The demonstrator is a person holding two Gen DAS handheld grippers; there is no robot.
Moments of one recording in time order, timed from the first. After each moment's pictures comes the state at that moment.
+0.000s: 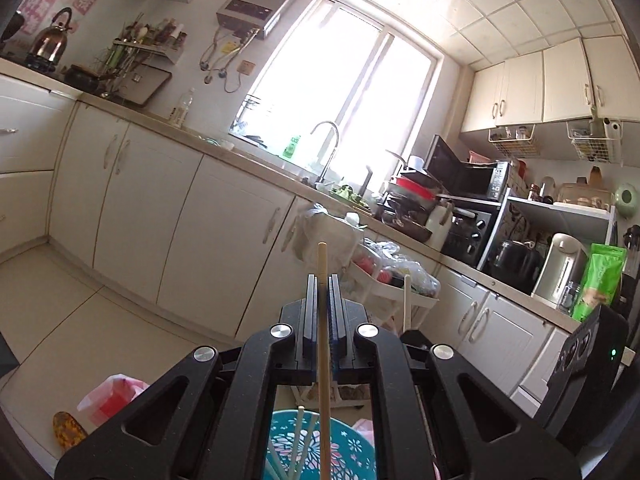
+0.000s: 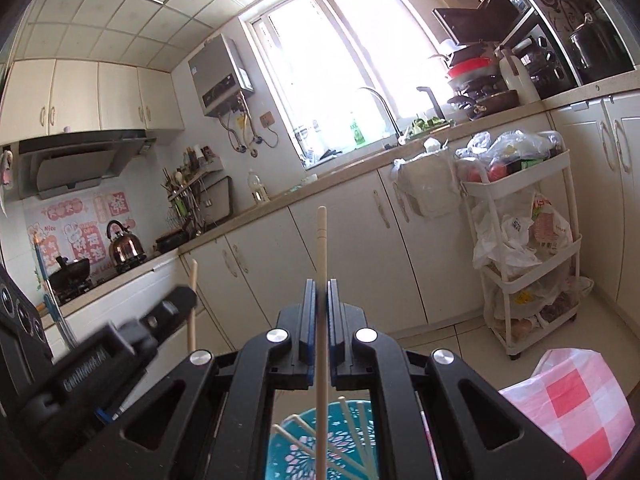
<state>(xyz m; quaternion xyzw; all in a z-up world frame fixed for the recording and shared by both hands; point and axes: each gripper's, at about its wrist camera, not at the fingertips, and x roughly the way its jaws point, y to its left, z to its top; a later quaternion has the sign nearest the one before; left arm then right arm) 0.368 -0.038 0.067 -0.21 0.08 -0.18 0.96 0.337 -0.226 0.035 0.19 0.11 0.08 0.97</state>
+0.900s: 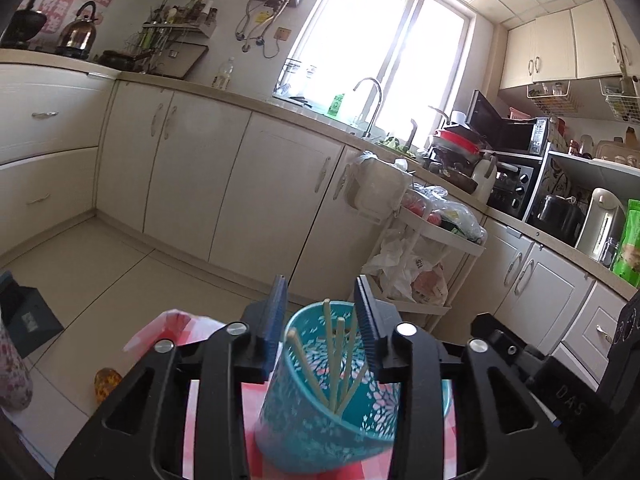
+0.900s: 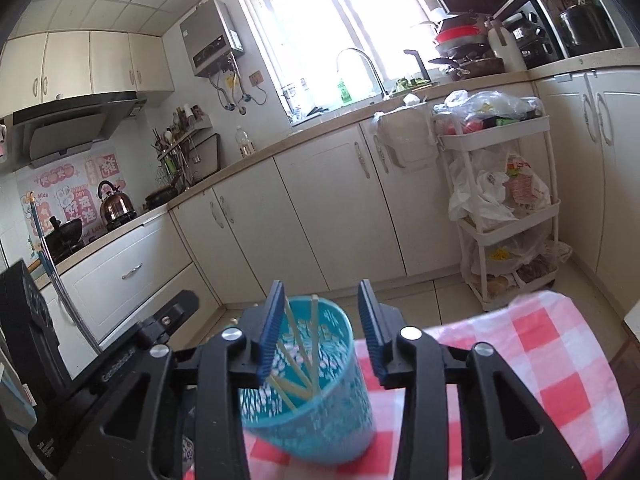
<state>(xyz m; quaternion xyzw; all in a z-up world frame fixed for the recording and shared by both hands) 0.311 -0.026 -0.013 -0.17 0.16 -0.11 0.97 0.270 -0.241 -0.016 0.17 0.18 0.08 0.96</state>
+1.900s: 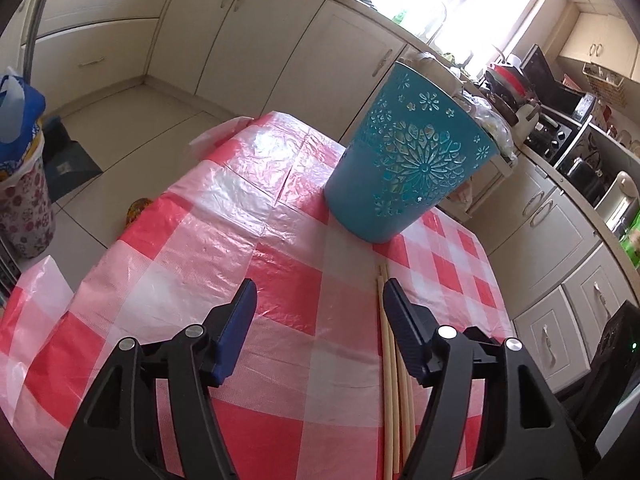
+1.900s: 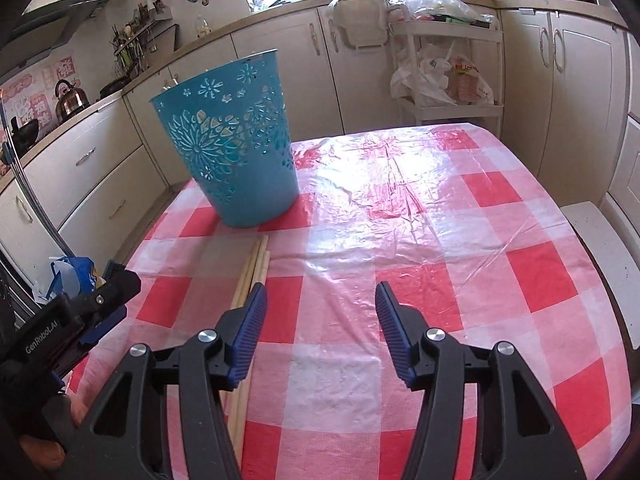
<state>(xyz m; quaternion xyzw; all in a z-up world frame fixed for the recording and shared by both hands) 0.189 -0.003 -0.144 -0.23 0.35 -0.08 0.90 0.153 -0.232 -0.133 0.11 0.37 0.01 0.92</state>
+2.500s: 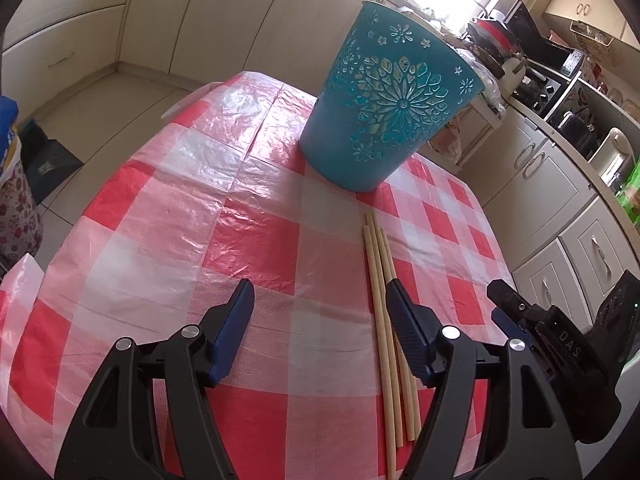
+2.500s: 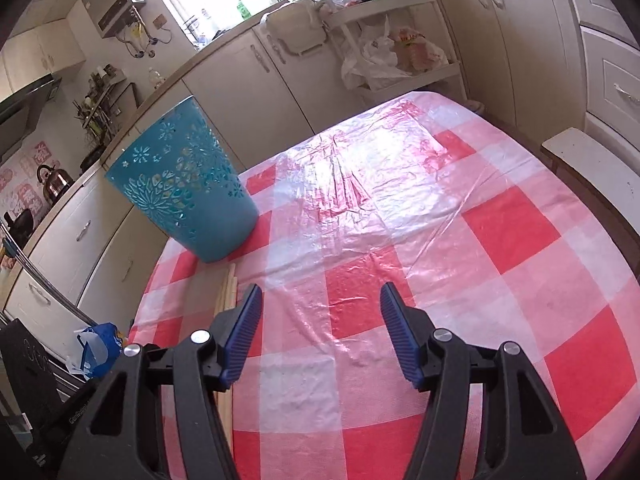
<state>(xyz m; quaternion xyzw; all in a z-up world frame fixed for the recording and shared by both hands) 0.193 -0.025 -0.154 -0.19 0.41 -0.13 0.88 0.141 -0.284 -0.140 0.24 0.35 -0.02 0.90</state>
